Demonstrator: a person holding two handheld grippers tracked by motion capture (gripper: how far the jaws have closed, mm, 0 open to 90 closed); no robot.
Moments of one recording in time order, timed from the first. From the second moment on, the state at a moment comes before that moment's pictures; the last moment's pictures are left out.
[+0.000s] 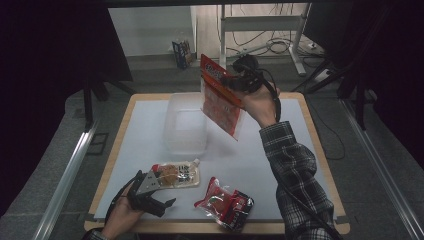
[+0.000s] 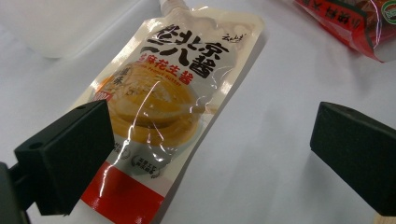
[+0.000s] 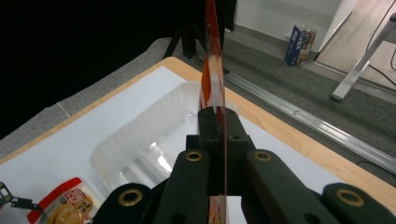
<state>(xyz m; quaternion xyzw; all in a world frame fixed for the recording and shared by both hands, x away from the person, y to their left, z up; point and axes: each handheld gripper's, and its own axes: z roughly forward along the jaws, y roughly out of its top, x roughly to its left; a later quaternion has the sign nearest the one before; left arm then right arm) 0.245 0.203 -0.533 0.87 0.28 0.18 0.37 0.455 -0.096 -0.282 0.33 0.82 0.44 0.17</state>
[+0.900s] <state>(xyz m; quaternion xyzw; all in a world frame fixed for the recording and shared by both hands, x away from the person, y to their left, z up) 0.244 0.202 -0.533 0.87 0.29 0.17 0.37 0.489 -0.034 -0.282 0.33 0.81 0.46 0.15</state>
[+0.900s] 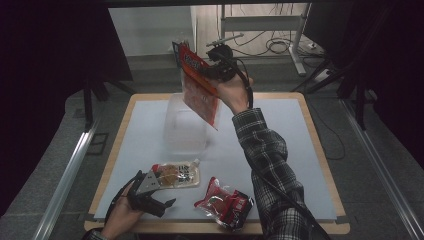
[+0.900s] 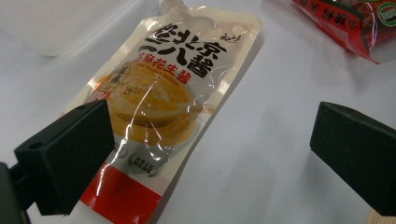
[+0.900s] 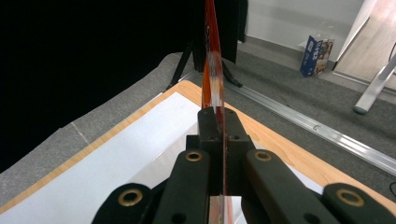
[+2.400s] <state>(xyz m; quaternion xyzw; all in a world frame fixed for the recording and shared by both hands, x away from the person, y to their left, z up) 0.242 0.200 -0.533 0.87 0.27 0.18 0.36 0.527 0.023 -0.369 0.35 0.83 0.39 0.18</state>
